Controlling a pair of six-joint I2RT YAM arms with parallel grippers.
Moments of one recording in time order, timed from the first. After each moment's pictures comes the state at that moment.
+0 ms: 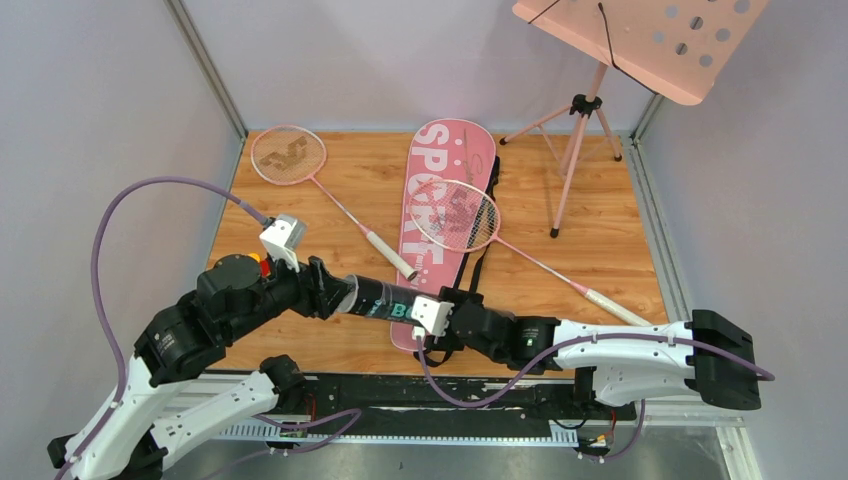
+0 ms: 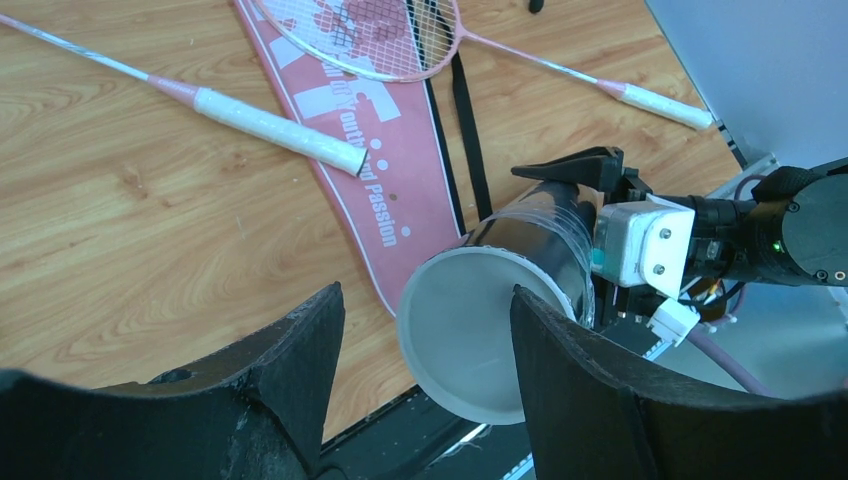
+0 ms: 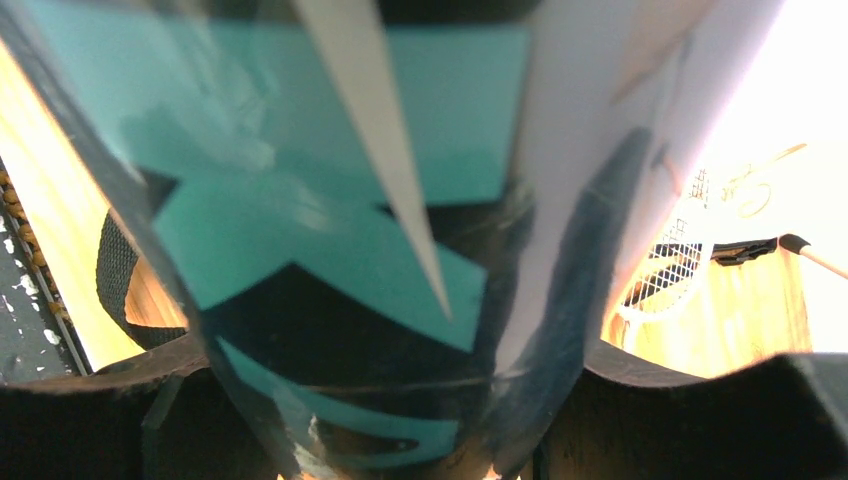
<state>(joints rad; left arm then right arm) -0.84 0.57 1.09 -0.92 -0.11 -0.44 1.34 1.16 0.63 -0.08 0.42 -0.35</state>
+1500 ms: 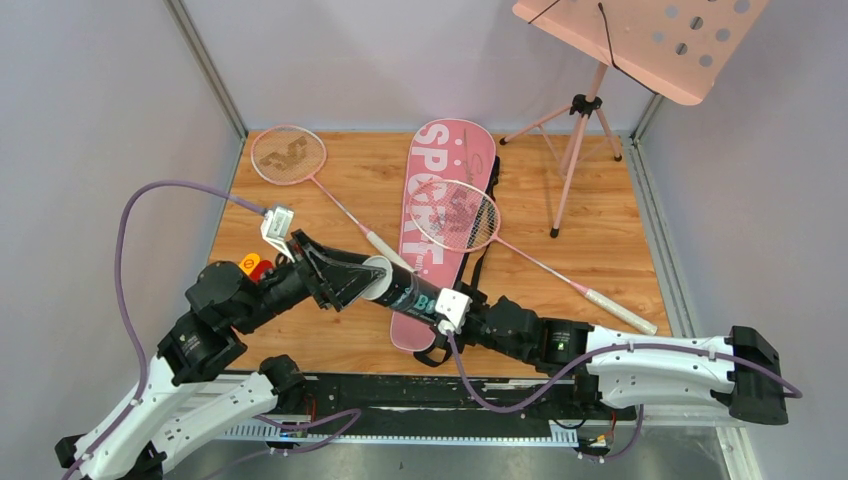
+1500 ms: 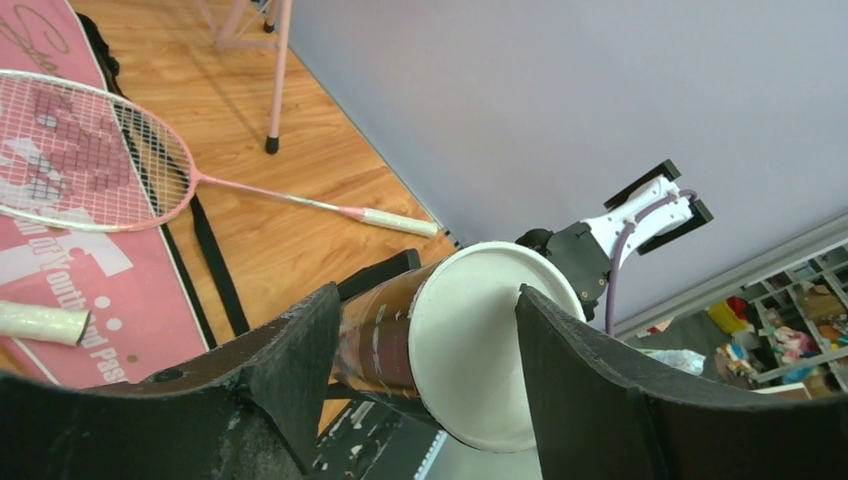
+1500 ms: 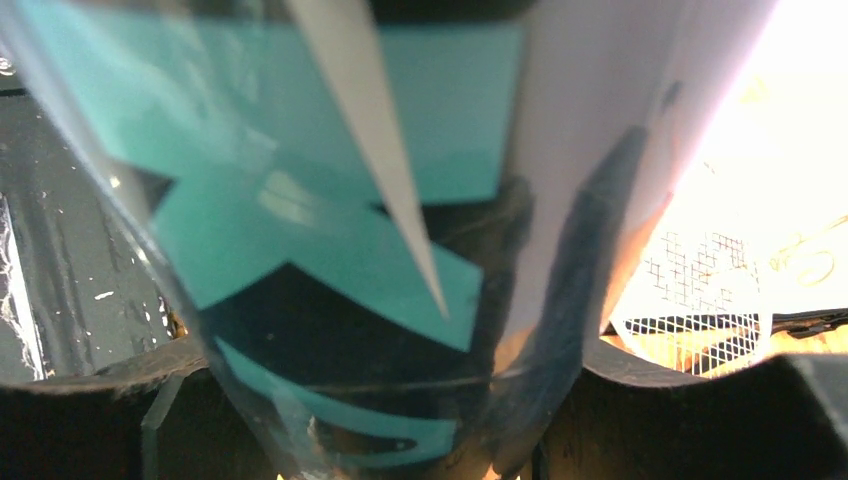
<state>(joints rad) -0.84 0.51 0.91 -0.35 0.15 -0.70 1.33 0.94 0.55 0.05 0.27 -0.26</state>
